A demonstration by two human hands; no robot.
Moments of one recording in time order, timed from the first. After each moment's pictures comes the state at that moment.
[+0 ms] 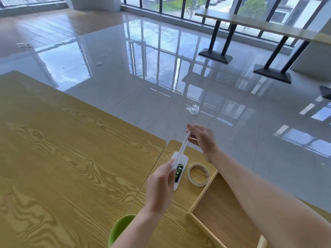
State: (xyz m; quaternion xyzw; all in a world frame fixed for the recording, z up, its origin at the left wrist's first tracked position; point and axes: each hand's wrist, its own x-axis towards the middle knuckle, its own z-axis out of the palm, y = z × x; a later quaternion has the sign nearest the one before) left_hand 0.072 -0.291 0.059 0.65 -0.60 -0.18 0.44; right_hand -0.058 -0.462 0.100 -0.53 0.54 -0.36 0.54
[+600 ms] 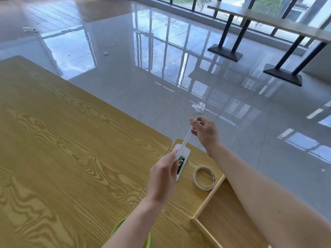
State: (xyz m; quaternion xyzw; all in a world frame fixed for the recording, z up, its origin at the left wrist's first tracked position) left_hand 0.091 -0.322 0.060 0.66 -0.58 -0.16 0.45; right_hand -0.021 -0.490 0.097 -0.60 0.56 -0.33 0.46
